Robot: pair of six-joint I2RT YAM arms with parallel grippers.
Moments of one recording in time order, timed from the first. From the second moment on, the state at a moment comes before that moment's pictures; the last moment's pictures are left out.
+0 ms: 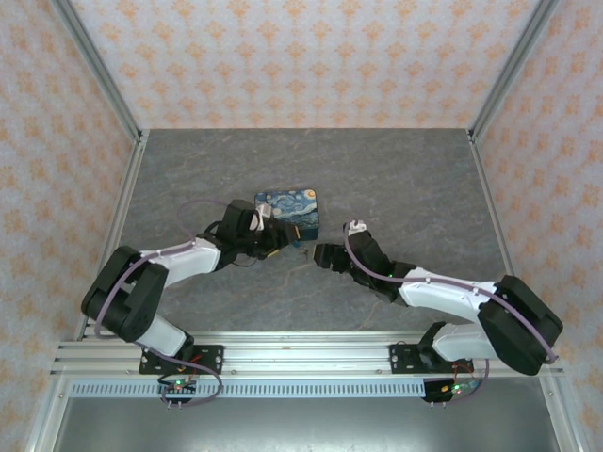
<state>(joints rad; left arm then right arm) -0.43 1.49 0.67 0.10 0.49 -0.89 0.80 1.26 0.49 0.15 0.10 0.75</state>
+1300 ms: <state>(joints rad) -0.34 1.44 0.92 -0.43 0.05 -0.67 0.71 1.73 0.78 0.49 -0.16 1.03</state>
